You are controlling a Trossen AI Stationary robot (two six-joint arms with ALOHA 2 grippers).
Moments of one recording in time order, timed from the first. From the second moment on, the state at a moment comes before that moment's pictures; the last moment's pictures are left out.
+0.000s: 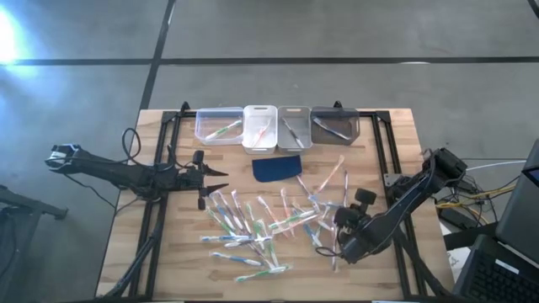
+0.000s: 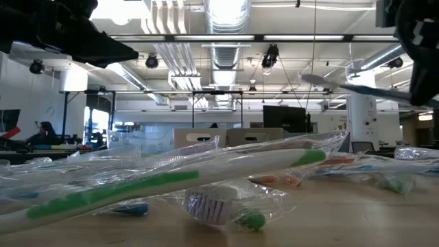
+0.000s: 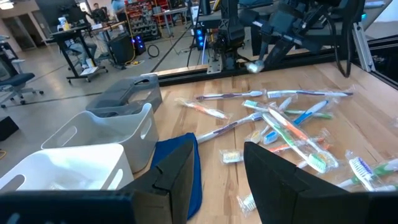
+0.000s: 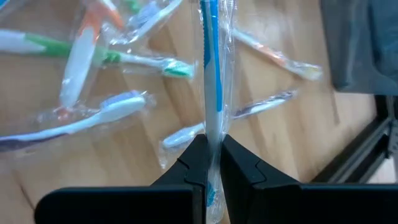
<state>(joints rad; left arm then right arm) -0.18 0.61 0.26 0.23 -0.31 0.13 0.72 1.64 1.10 -1.33 0.50 1.14</state>
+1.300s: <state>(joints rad) -0.18 0.61 0.26 0.23 -0.31 0.13 -0.09 1.56 1.38 -1.51 0.54 0.58</state>
